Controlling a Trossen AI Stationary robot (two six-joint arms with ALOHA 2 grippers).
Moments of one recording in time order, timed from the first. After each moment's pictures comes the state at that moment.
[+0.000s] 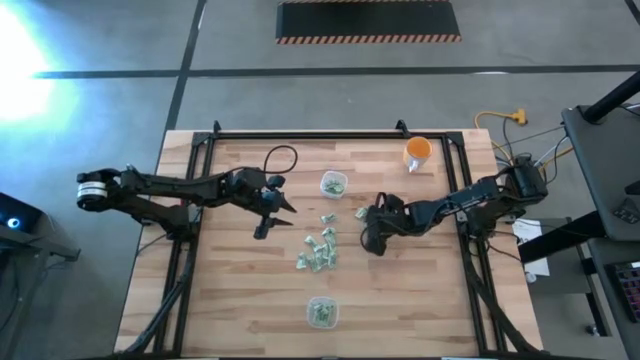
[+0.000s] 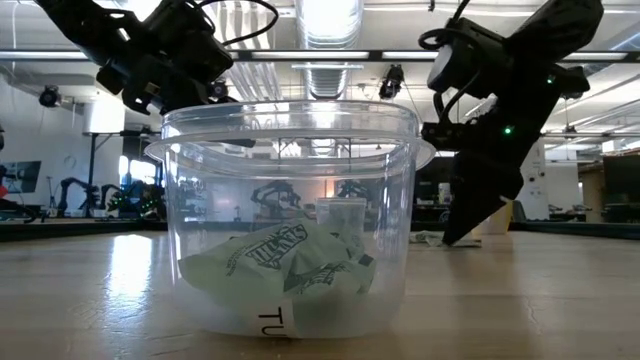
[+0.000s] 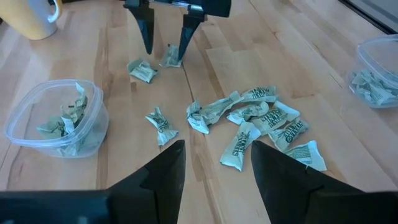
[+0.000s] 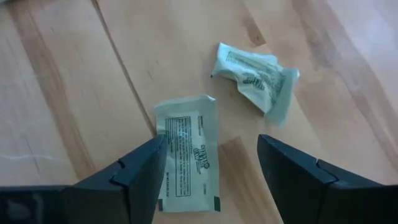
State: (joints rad) left arm 0.21 1.19 0.56 0.07 0.35 0.29; right arm 0.10 1.59 0.68 -0.24 0.32 0.49
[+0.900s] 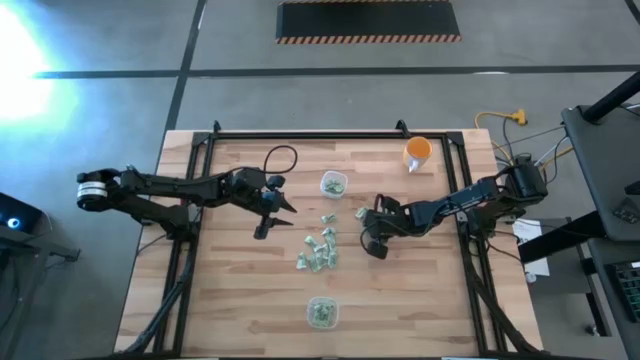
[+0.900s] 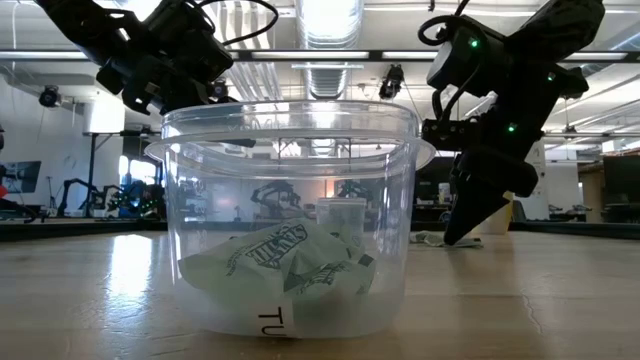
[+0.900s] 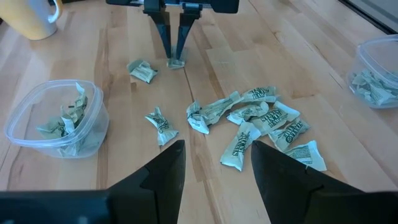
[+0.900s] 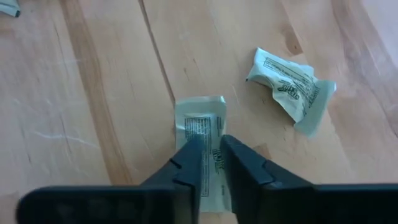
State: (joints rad) left arm 0.21 1.19 0.56 0.07 0.35 0.29; right arm 0.11 1.59 0.68 -0.21 0.25 0.39
